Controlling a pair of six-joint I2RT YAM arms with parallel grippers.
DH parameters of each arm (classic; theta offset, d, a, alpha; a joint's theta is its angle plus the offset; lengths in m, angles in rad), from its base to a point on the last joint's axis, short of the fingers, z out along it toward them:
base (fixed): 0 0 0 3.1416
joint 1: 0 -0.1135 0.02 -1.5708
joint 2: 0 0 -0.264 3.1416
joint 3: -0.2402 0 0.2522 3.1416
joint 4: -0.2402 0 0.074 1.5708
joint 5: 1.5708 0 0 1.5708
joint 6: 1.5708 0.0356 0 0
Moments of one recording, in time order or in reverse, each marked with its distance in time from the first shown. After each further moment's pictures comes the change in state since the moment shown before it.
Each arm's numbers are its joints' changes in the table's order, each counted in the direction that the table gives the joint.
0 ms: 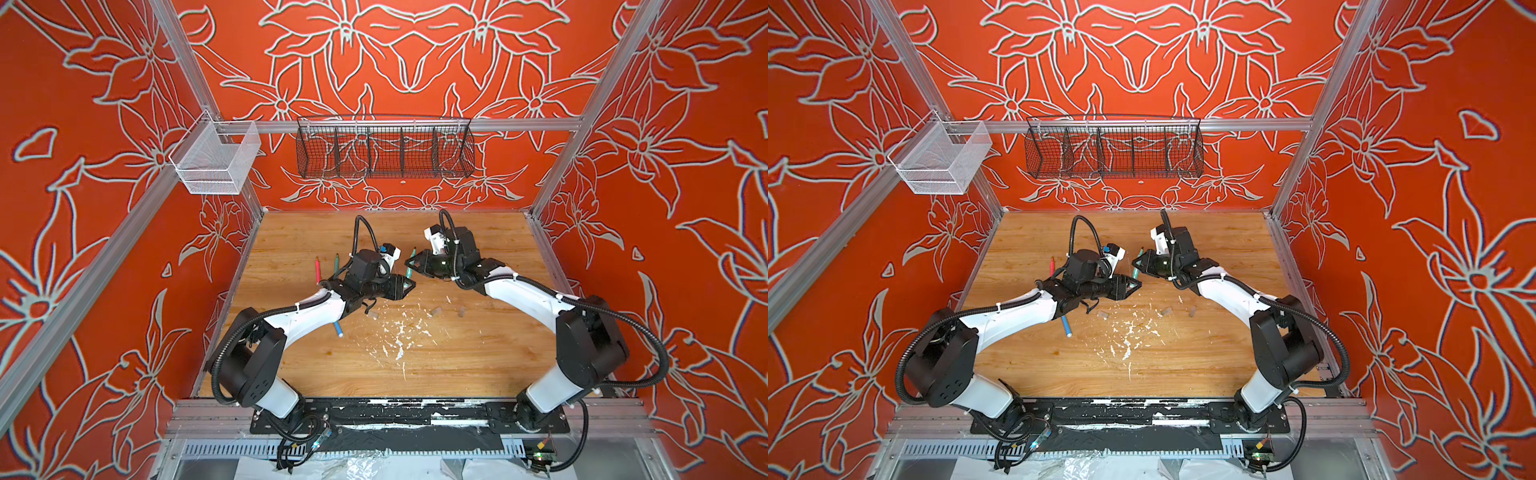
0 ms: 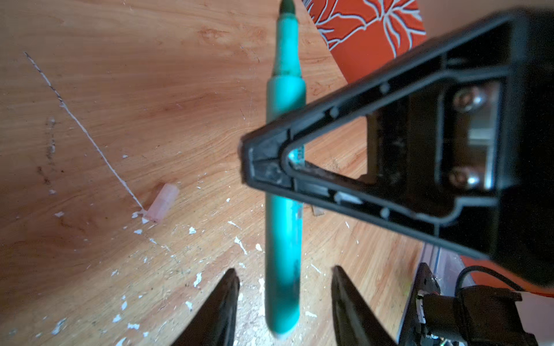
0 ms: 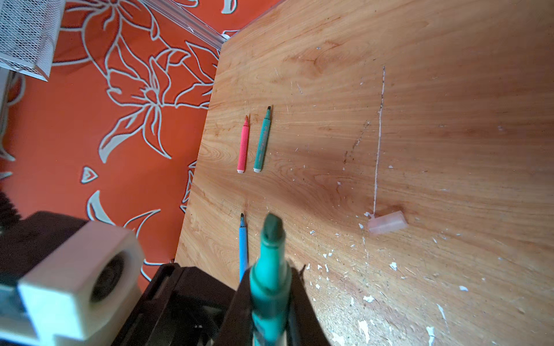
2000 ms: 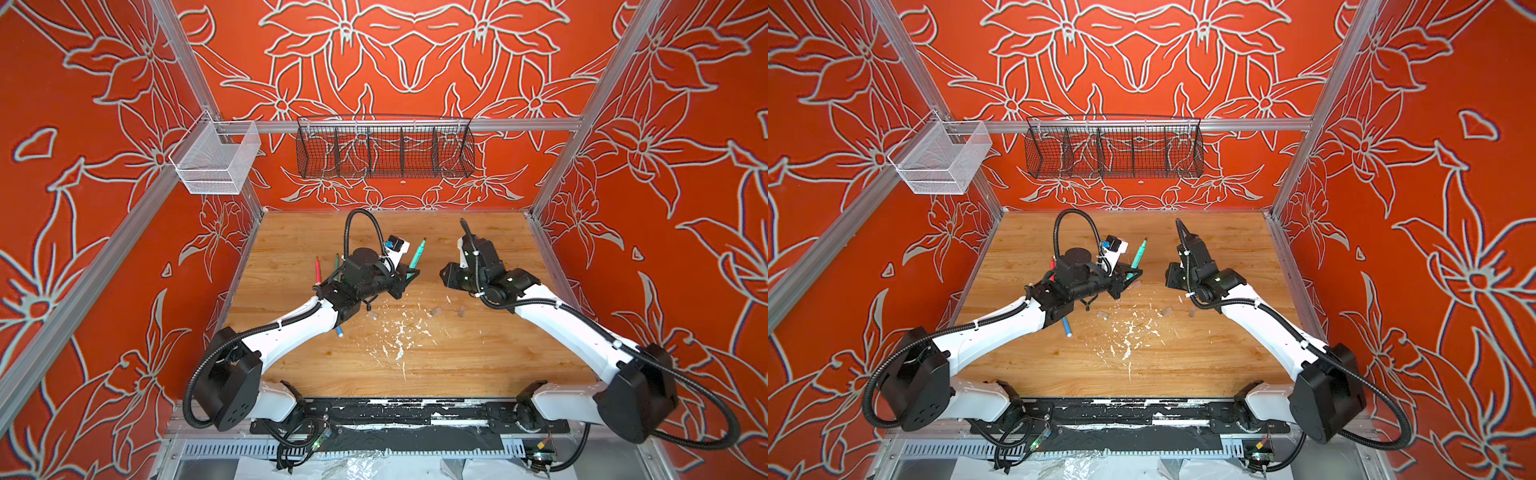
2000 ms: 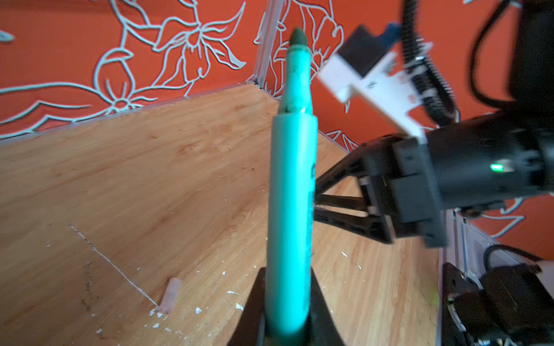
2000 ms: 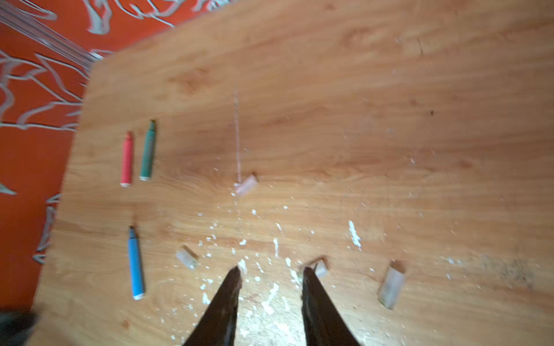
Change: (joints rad) left arm 0.075 0.149 -0.008 0.082 -0.074 0.283; right arm -0.023 0.289 0.073 -0.451 0.521 -0.114
